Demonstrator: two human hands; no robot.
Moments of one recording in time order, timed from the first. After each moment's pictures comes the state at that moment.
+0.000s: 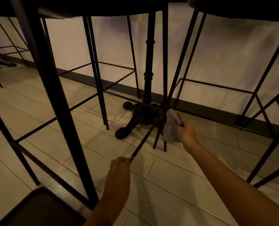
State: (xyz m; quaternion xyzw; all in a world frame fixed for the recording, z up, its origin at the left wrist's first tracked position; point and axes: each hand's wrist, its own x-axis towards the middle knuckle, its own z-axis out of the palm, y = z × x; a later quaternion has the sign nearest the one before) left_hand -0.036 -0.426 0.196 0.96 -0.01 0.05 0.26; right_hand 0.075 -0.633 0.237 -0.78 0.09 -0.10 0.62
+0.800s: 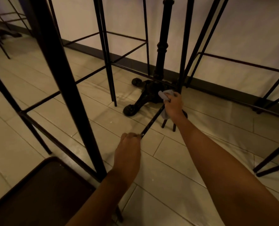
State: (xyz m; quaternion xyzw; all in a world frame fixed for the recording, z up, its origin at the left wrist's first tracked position) left_hand -0.030 -0.427 0.205 0.98 -0.02 0.05 0.19; right_hand 0.150 -0.573 0.183 -0.90 0.07 -0.10 0.41
